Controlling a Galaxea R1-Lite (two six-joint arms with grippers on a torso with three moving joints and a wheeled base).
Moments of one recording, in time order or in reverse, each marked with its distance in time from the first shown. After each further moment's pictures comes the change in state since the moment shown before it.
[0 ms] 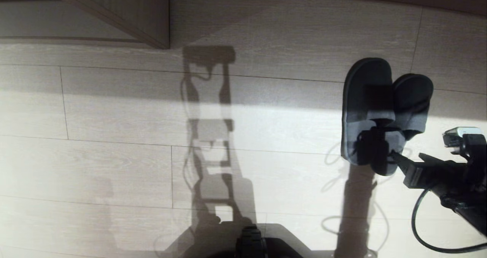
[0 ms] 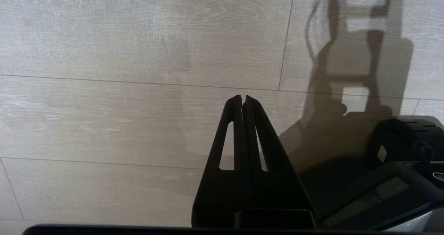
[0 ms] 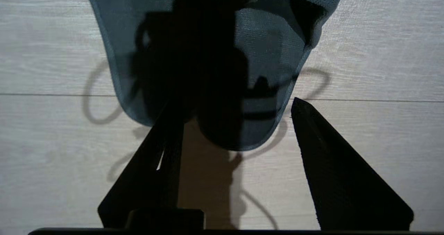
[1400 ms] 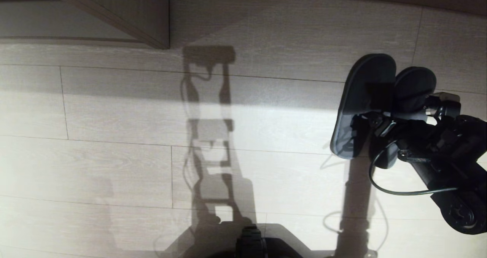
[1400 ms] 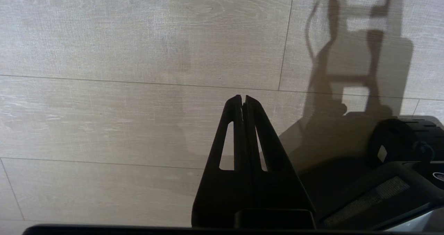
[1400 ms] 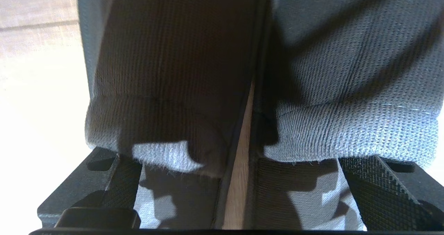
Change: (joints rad) left arm 0.000 0.000 0.000 0.000 0.000 0.001; right arm 0.057 0.284 -0.291 -0.332 -0.038 0.135
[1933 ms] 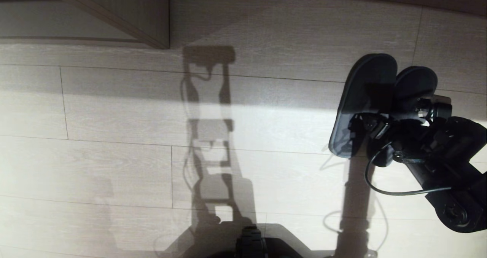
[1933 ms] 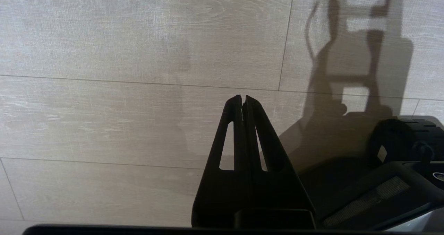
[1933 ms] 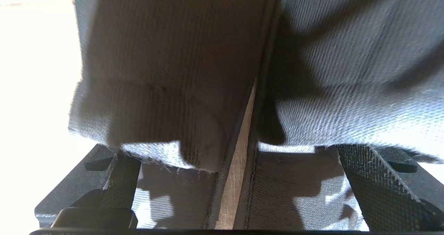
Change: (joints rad) left arm 0.000 0.000 0.000 0.000 0.000 0.000; right arm 0.005 0.038 -0.016 0.000 0.006 -0.022
